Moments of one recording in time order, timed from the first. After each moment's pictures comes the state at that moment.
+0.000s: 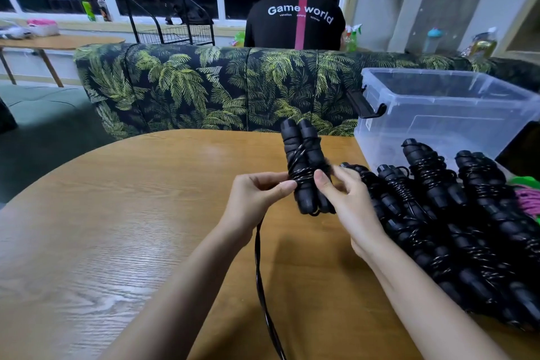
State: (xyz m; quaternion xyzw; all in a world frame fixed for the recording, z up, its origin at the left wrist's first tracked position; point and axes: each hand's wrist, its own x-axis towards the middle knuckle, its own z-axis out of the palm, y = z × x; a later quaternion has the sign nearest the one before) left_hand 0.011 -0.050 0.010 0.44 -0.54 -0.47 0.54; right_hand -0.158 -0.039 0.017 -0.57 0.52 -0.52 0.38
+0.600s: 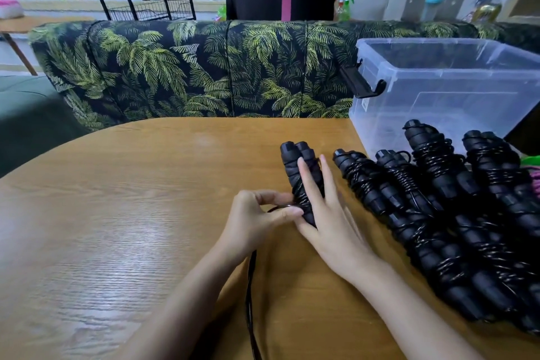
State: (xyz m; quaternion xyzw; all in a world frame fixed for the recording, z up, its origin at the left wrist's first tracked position) left_hand -0.004 -0.068 -0.037 0.50 -0.61 -0.42 0.44; right_hand -0.166 -0.044 -0.031 -0.78 0.56 -0.25 0.13
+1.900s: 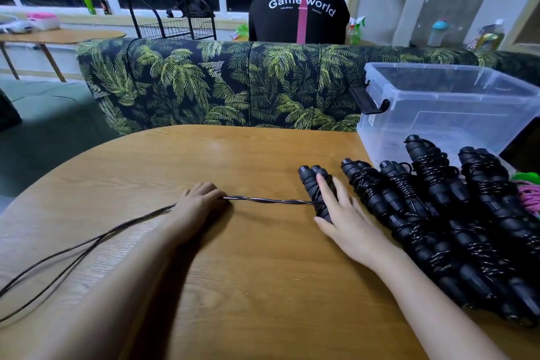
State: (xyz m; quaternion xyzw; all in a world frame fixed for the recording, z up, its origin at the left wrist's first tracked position) left_hand 0.149 -0.095 -0.075 0.57 -0.80 -0.02 0.18; right_hand -0.182 -0.038 -0.014 -0.77 0.61 -0.08 0.18
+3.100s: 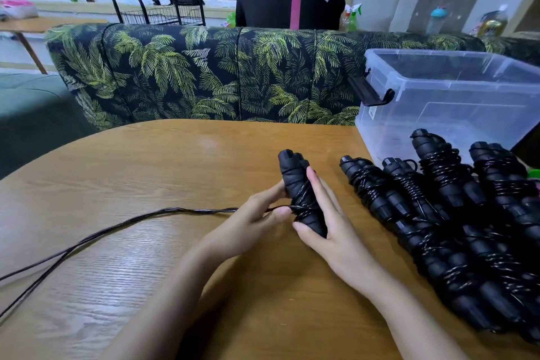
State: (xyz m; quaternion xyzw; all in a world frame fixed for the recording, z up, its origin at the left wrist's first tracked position) left_hand 0.022 -0.070 -0.028 0.37 -0.76 -0.43 0.33; right_hand -0.163 -0.038 -0.033 -0.73 0.45 -0.39 0.35
